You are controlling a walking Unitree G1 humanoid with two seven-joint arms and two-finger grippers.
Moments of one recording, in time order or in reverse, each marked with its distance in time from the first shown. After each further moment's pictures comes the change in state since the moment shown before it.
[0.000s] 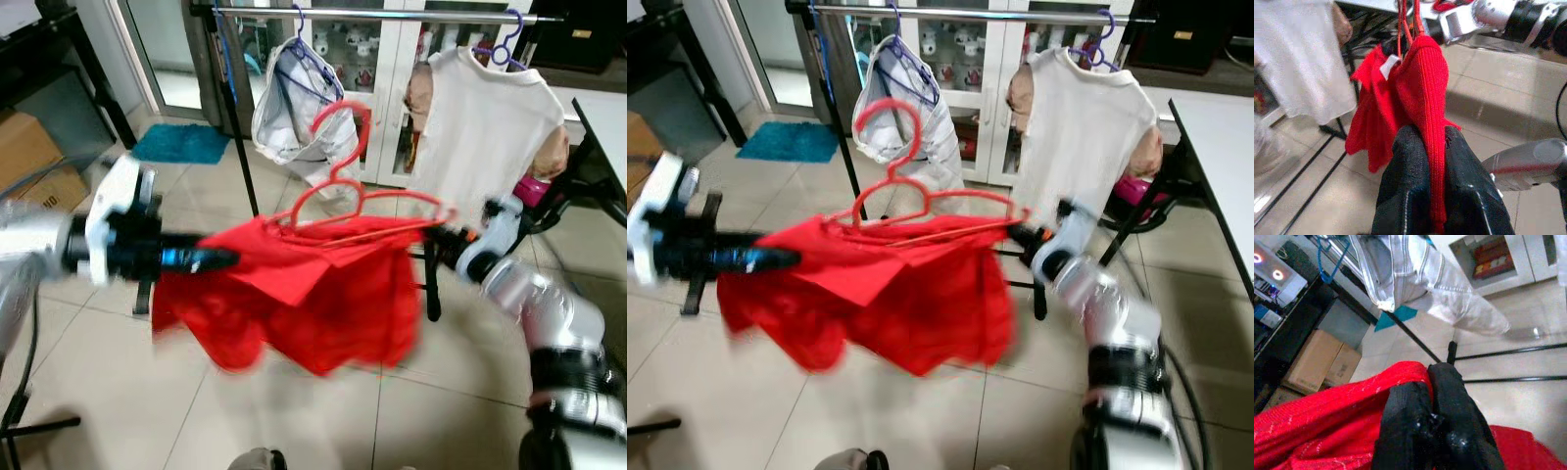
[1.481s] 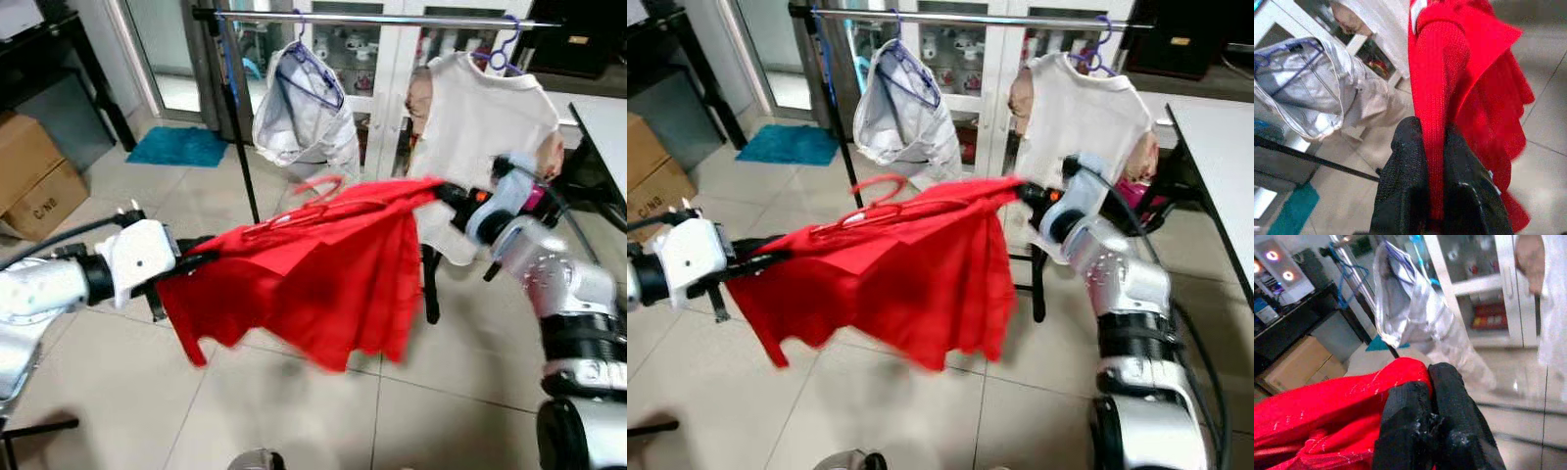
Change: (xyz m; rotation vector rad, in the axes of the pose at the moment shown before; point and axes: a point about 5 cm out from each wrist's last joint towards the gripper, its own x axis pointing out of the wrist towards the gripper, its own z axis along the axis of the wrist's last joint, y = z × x) left arm 0.004 0.003 -0.042 0.393 0.268 0.426; right arm 0.001 0.025 0.047 -0.251 -0.135 0.052
